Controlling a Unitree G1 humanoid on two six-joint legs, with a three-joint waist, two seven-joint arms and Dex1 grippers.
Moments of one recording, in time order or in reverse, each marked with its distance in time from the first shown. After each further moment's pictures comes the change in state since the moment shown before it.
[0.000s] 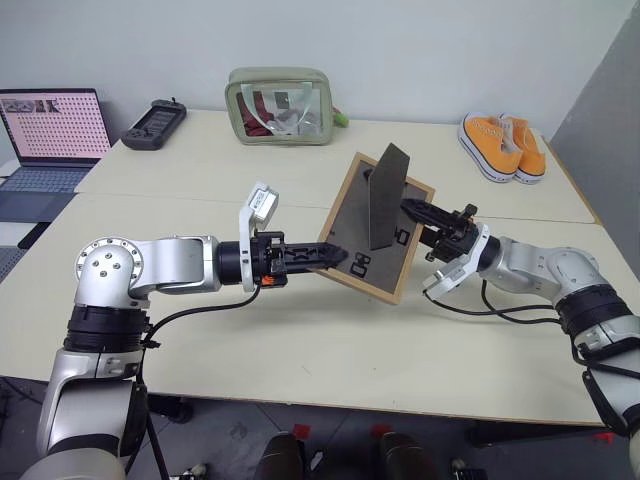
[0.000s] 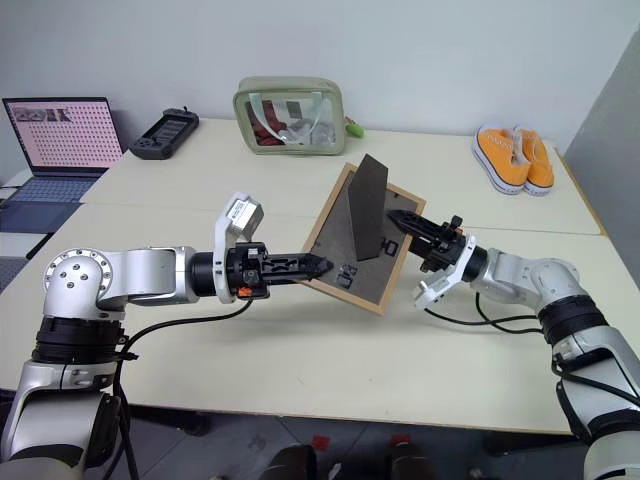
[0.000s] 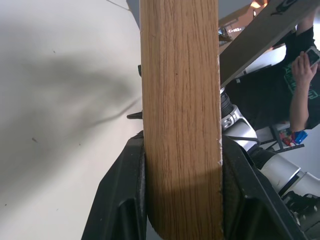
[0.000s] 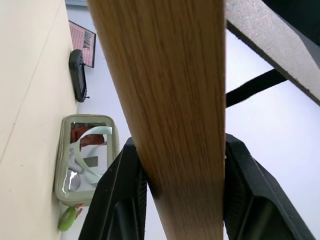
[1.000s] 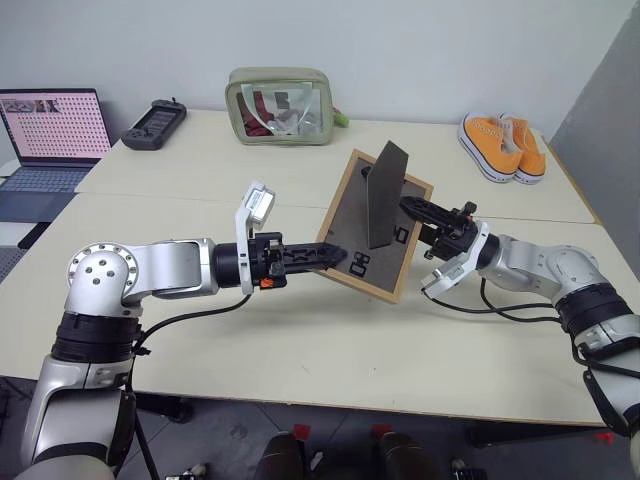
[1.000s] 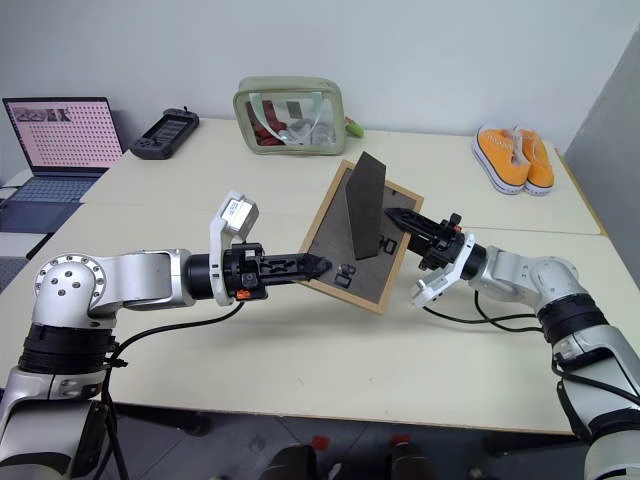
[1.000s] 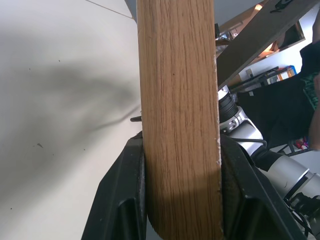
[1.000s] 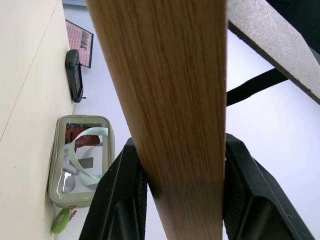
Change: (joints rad) left arm 0.040 0.052 -0.032 -0.089 -0.012 -0.091 -0.006; right arm -0.001 -0.002 0.008 -0.021 0.014 0.019 0.012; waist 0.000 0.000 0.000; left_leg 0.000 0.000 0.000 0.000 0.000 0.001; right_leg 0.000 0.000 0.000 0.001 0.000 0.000
